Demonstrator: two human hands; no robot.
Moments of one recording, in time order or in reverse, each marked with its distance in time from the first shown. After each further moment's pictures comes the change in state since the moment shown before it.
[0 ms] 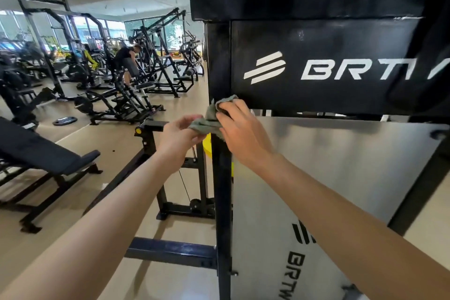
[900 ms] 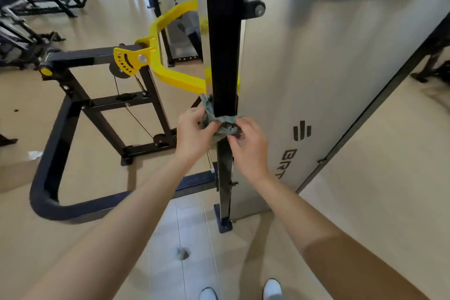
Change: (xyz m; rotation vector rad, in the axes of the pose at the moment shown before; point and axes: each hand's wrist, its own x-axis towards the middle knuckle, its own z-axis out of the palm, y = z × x) left_hand 0.015 -0.198 -0.033 0.522 -0.374 0.197; right_hand -0.176 -0.122 0.121 0.297 0.002 1.031
